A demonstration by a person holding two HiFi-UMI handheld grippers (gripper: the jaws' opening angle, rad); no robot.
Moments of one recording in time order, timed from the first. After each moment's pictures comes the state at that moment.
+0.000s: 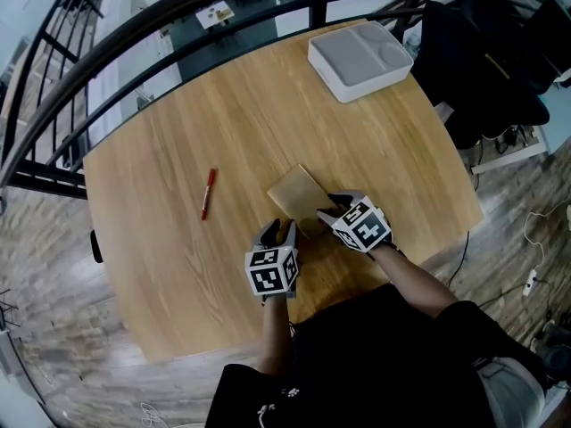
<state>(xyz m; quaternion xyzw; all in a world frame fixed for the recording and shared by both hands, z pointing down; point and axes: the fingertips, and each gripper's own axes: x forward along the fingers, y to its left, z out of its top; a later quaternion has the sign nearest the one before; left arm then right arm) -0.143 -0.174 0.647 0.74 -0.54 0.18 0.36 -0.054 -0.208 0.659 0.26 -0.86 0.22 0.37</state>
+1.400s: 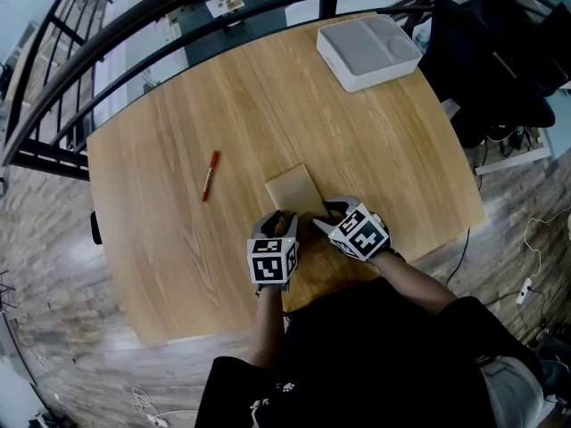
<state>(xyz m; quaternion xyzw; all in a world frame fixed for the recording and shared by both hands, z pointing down) -0.140 -0.153 0.650 0.75 -0.52 0.23 0.34 -0.071 -0.154 0.659 0.20 -0.88 0.21 0.38</state>
